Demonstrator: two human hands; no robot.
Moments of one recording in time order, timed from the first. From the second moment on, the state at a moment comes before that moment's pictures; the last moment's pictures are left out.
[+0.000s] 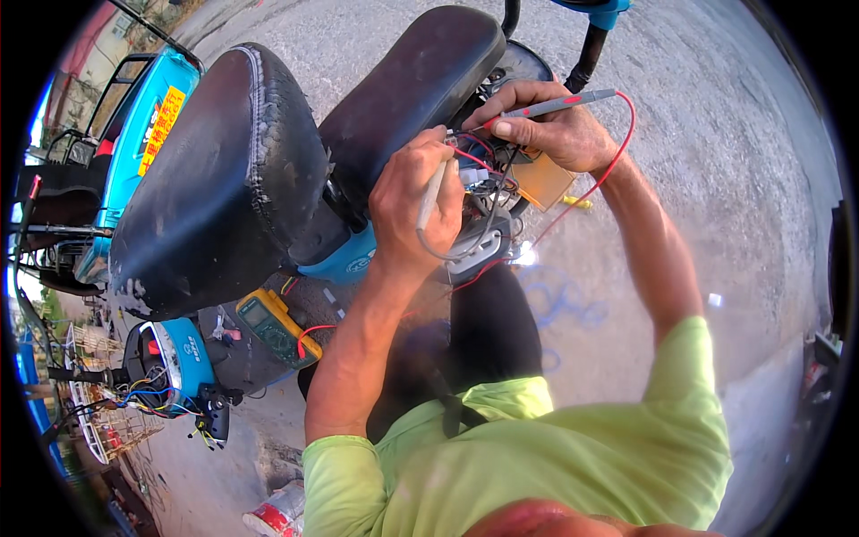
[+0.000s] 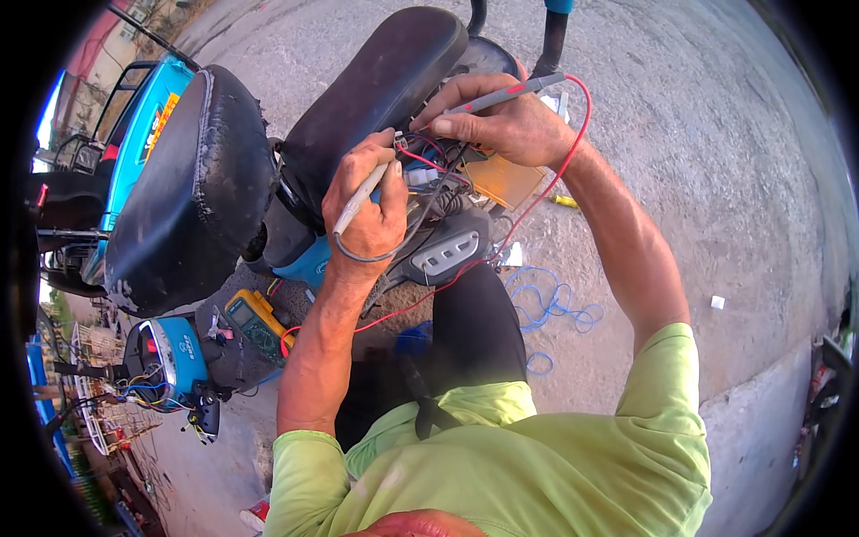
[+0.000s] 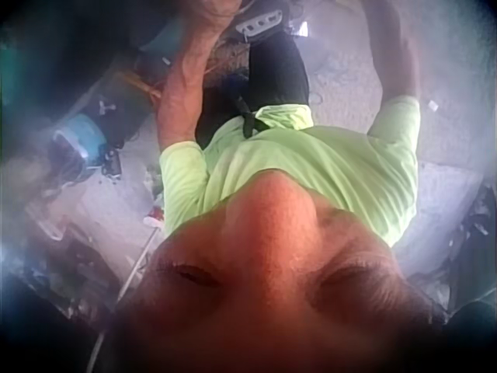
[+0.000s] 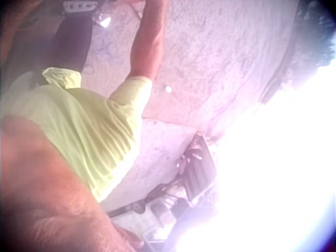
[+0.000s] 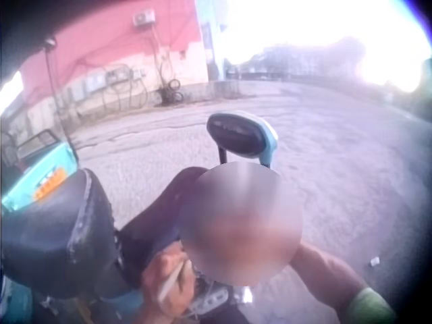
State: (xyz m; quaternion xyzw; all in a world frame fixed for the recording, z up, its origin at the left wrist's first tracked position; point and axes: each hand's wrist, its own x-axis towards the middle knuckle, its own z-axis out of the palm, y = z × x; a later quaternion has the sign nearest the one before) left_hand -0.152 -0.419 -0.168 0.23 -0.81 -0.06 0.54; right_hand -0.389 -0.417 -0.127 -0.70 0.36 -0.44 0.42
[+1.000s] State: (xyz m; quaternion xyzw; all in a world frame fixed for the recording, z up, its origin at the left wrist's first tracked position) left_hand -0.134 -0.418 -0.162 0.19 -0.83 -0.11 0.51; right_hand -0.367 -0.412 -0.150 -0.79 0.43 -0.44 0.06
